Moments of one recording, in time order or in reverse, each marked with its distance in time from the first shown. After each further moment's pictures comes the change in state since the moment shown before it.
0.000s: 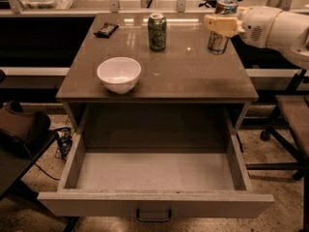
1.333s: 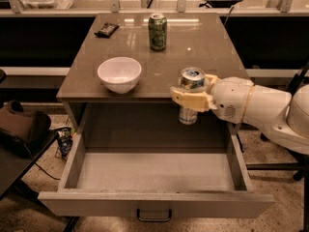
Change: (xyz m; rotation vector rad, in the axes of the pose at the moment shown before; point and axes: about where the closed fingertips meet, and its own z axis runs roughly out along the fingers) arm 0.084 0.202 -0.038 -0.185 0.055 0.035
